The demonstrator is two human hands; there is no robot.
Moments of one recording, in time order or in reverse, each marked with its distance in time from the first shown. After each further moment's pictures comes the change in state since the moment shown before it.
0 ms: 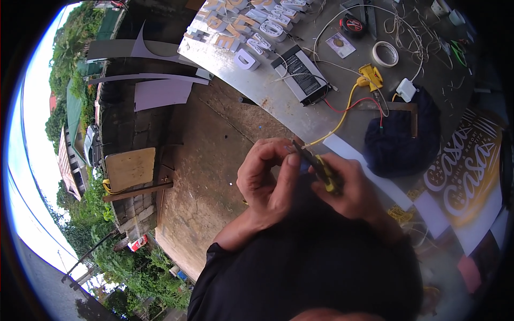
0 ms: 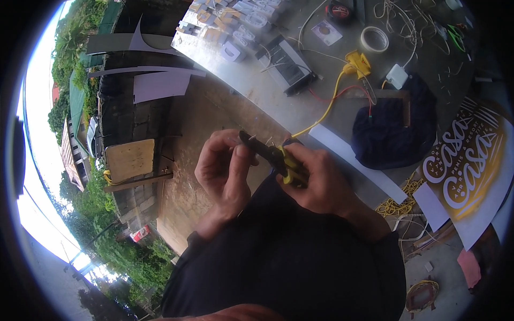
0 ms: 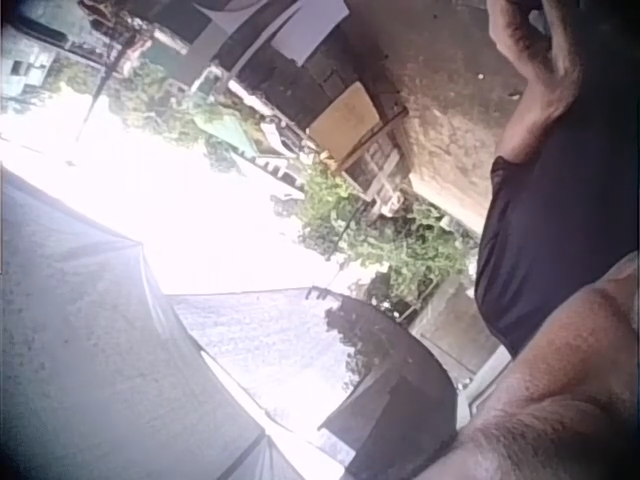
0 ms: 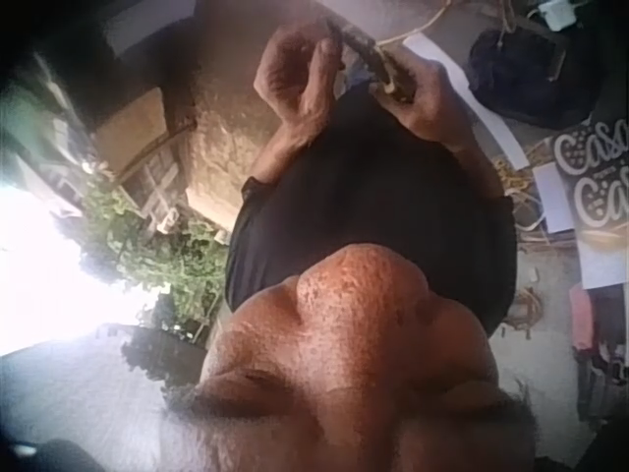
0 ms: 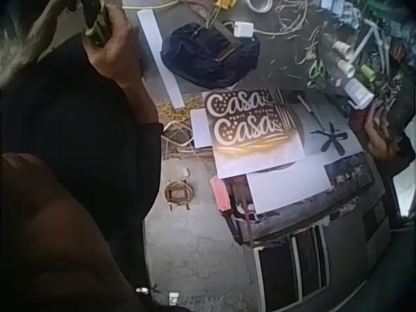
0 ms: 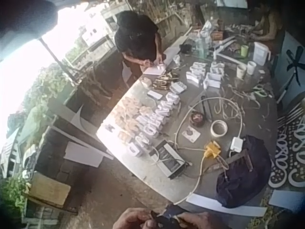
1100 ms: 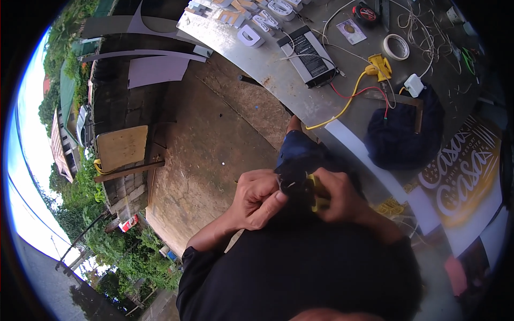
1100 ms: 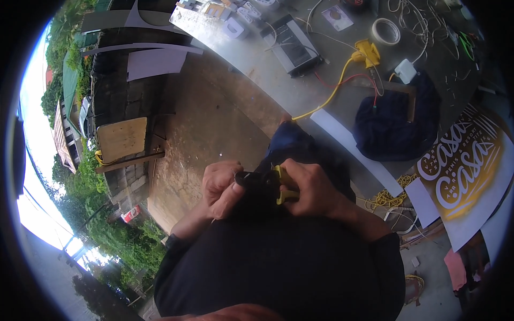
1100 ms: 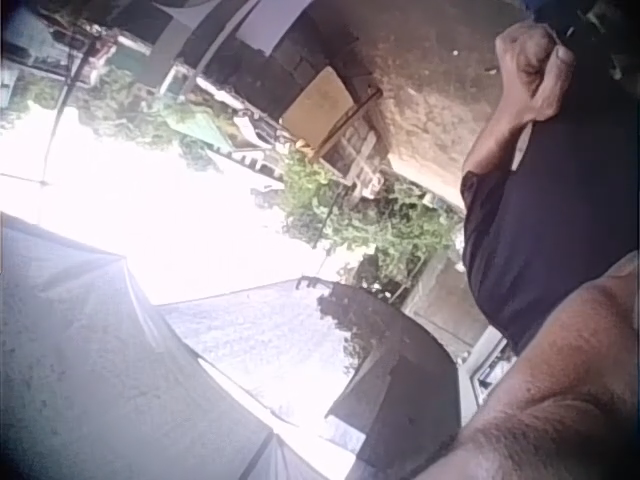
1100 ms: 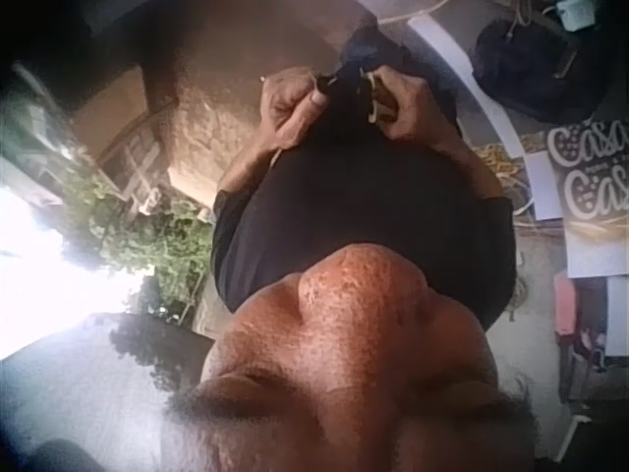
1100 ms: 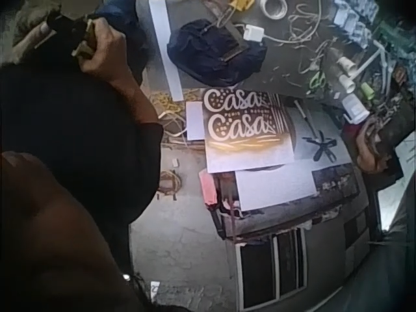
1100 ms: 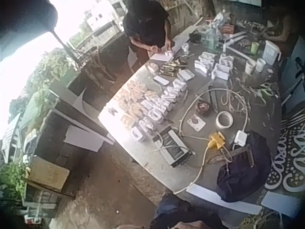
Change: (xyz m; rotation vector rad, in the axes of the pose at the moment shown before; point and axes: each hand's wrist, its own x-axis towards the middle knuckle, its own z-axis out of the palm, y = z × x) left_hand -0.030 0.004 -0.068 0.064 -0.564 -0.137; right_hand -0.021 0.037 0.032 -0.176 -0.105 -0.198
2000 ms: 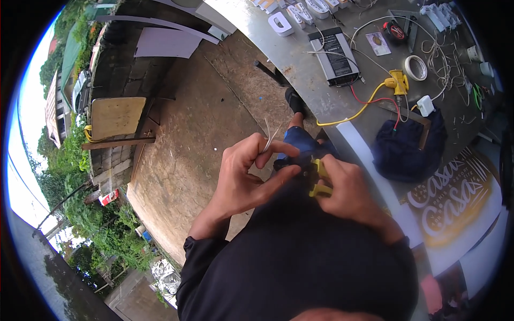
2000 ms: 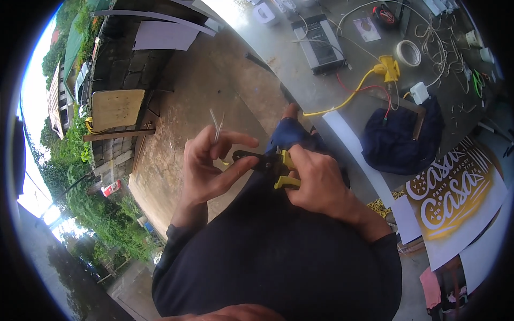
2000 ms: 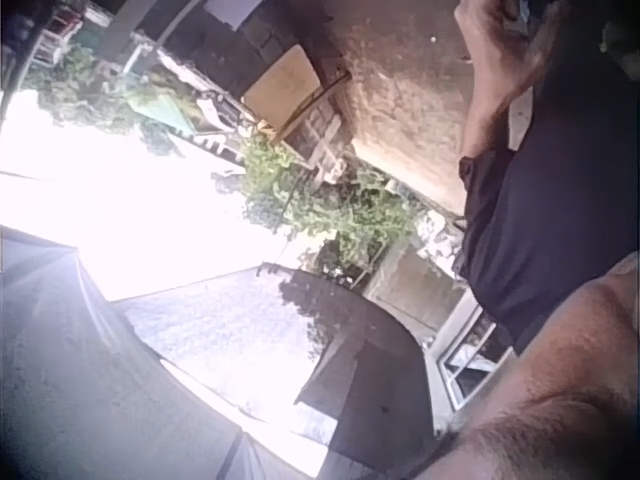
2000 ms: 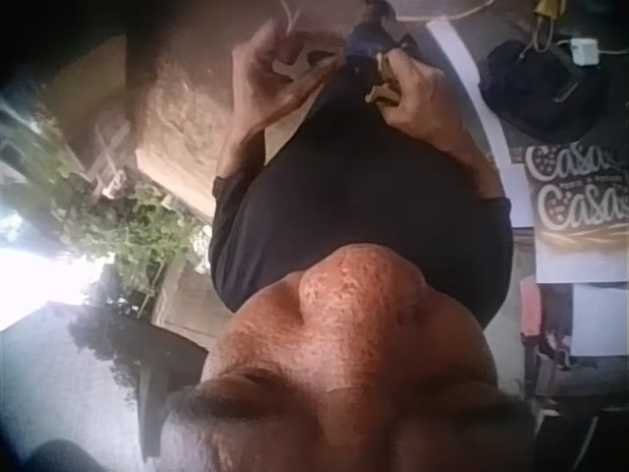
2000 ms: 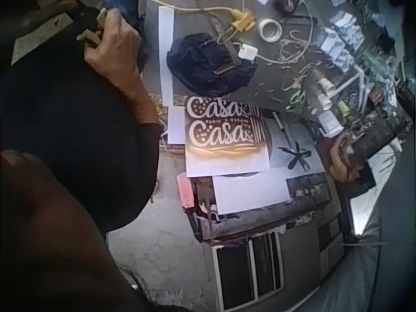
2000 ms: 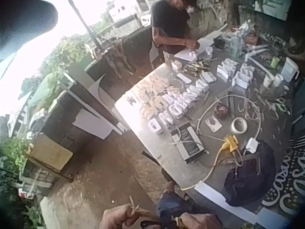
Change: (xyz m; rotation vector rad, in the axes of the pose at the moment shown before) left_hand -0.022 0.017 -0.022 0.310 0.301 -0.157; right_hand 0.020 -0.024 0.015 -0.284 -0.111 0.084
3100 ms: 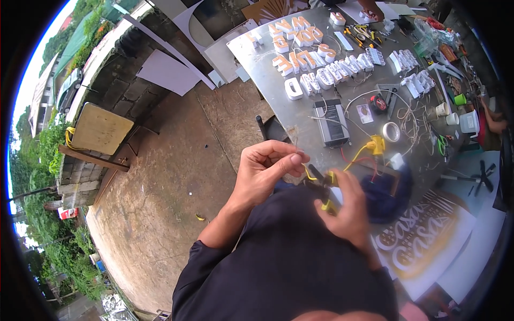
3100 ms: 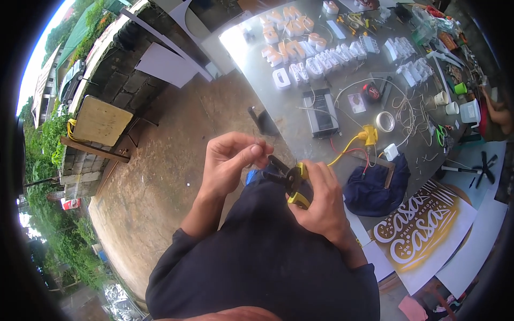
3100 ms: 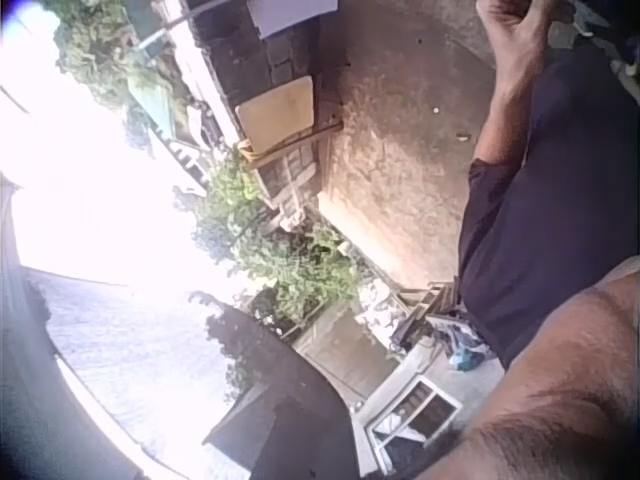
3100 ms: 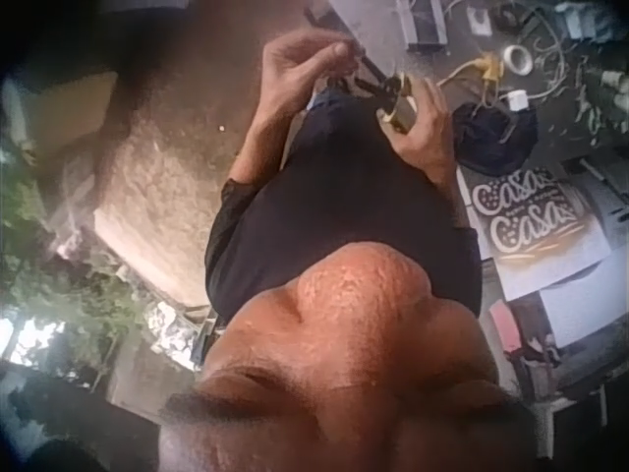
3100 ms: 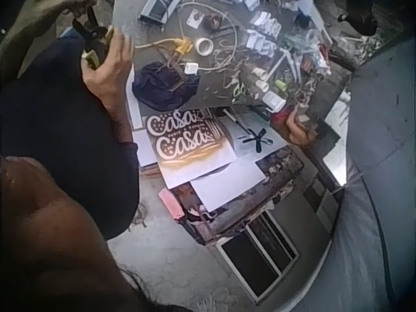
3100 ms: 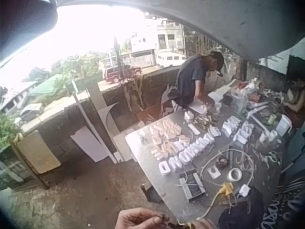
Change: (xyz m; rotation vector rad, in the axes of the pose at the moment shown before) left_hand 0.028 -0.035 -0.047 -1.050 0.166 0.065; right_hand 0.049 -0.086 0.000 -0.358 0.340 -0.171
